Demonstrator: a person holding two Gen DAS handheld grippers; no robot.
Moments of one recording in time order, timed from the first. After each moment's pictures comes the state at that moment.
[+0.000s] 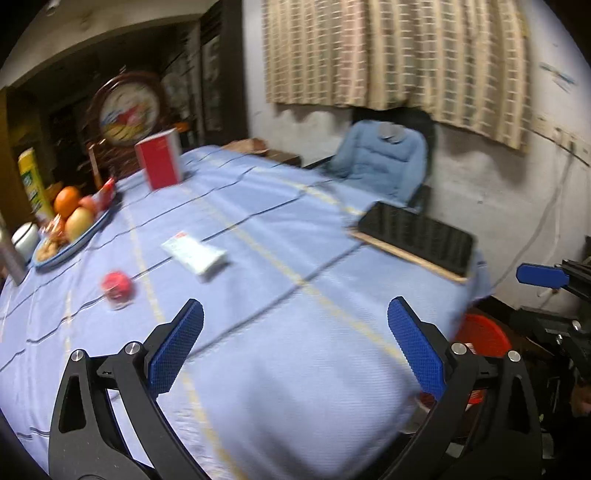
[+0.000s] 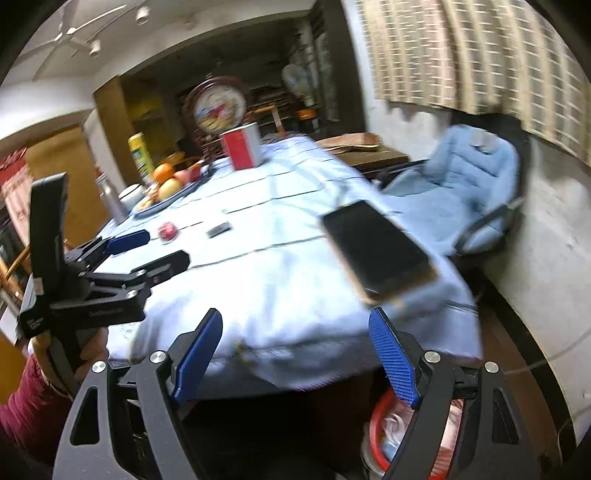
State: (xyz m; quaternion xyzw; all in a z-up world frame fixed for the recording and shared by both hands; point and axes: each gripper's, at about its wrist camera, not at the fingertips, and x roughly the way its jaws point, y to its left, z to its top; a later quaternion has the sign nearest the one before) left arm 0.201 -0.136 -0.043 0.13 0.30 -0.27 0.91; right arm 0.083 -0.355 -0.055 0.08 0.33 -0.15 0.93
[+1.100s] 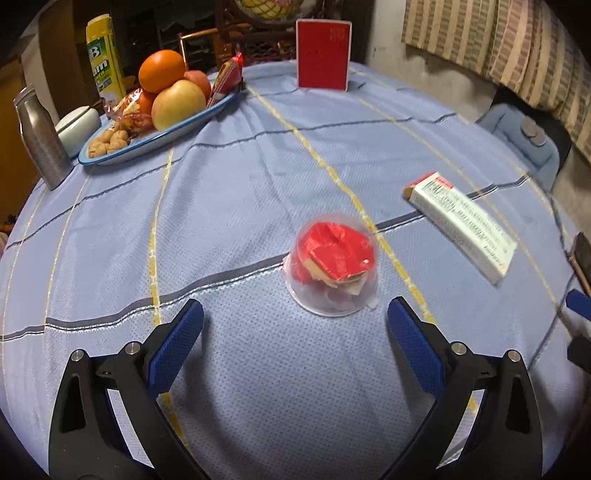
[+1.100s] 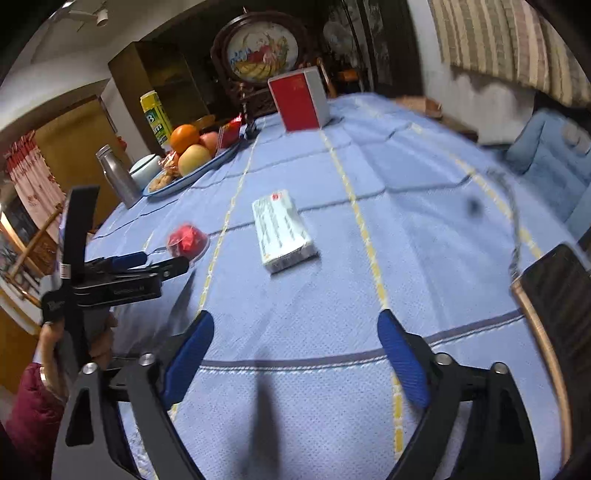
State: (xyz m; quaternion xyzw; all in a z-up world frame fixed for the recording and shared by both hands) left arm 0.386 0.015 -0.103 0.07 0.45 -0.09 0.88; right arm 0.300 -0.341 -0.122 0.13 0.42 -0.07 0.90
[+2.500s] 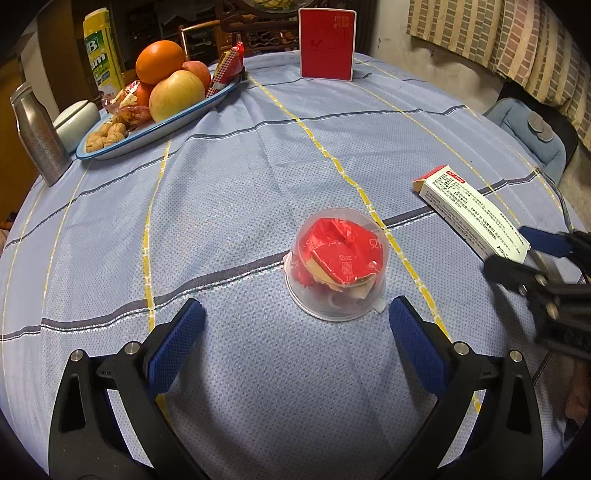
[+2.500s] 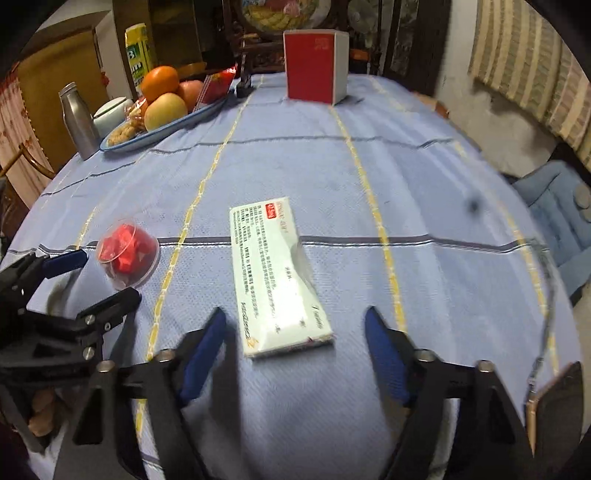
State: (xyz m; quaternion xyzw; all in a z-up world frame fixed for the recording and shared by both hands) left arm 0.393 0.014 -0.108 0.07 0.46 -0.09 0.88; right arm 0.412 -0.329 -0.139 0.00 0.48 -0.12 0.87
